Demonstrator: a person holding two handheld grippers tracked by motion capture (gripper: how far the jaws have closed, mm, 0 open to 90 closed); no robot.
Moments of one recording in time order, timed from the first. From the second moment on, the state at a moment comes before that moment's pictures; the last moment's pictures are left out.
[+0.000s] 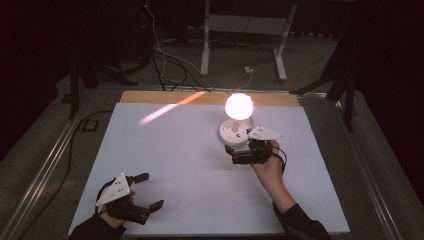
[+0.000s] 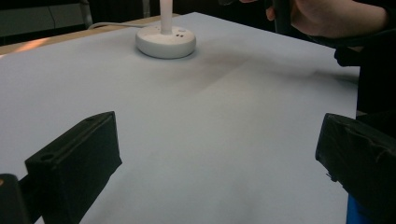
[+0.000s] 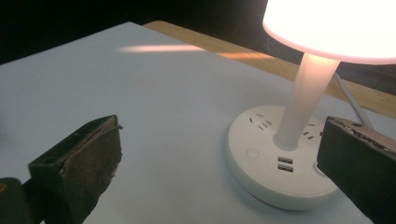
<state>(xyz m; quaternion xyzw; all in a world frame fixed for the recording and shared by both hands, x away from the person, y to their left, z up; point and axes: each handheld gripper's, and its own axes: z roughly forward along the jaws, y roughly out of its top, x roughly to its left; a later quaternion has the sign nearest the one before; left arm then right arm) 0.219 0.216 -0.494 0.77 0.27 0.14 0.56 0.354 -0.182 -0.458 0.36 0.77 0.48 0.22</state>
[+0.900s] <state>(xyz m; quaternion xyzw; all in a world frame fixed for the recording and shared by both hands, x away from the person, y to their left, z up) 0.219 0.217 -0.494 0.77 0.27 0.14 0.56 0.389 -0.167 -0.472 0.44 0.76 0.40 0.27</state>
